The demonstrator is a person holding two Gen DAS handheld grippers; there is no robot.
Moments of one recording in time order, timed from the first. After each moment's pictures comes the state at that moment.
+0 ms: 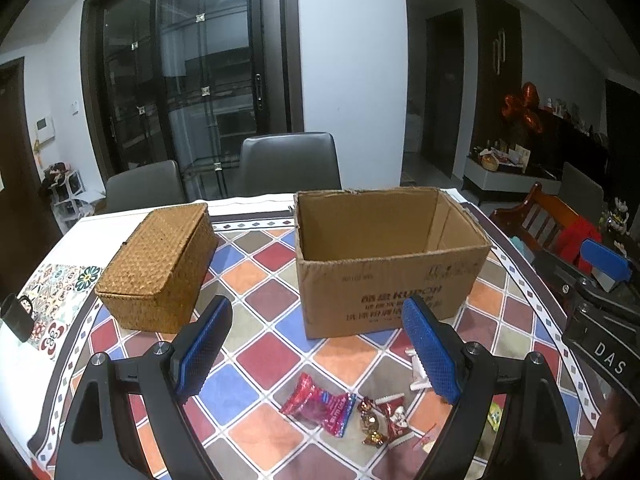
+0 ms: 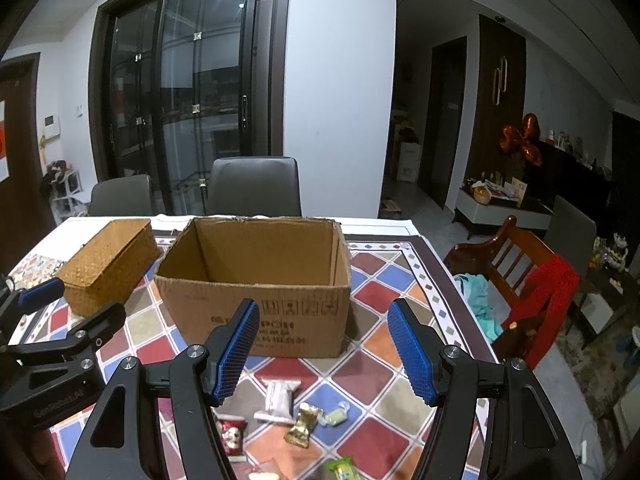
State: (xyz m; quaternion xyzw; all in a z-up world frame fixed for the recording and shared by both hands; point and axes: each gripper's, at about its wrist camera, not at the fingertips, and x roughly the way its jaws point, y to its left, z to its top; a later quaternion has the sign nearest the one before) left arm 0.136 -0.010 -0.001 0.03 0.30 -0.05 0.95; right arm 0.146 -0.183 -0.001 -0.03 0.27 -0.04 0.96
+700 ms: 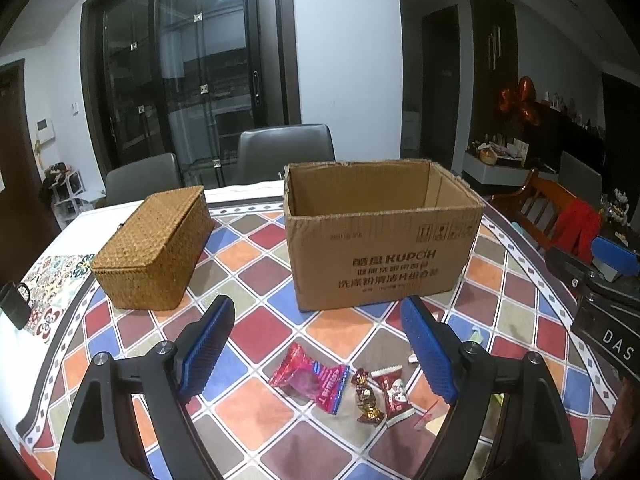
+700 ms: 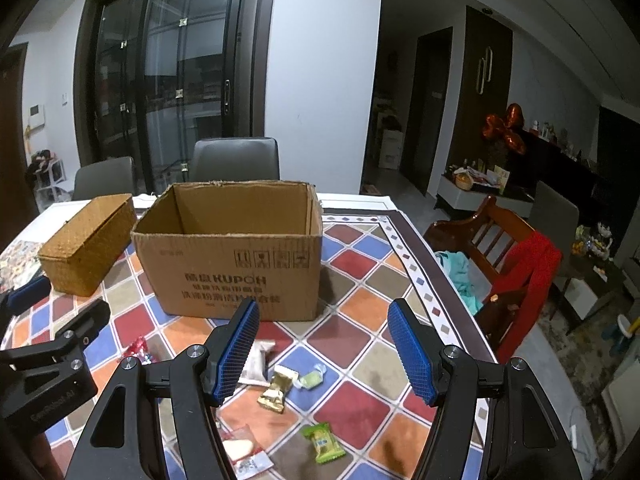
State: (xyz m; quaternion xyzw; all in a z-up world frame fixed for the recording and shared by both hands) left arm 0.111 -0.021 -0.036 0.04 0.30 -0.04 0.95; right arm 0.119 -0.195 -0.030 -0.03 0.29 -0.07 0.95
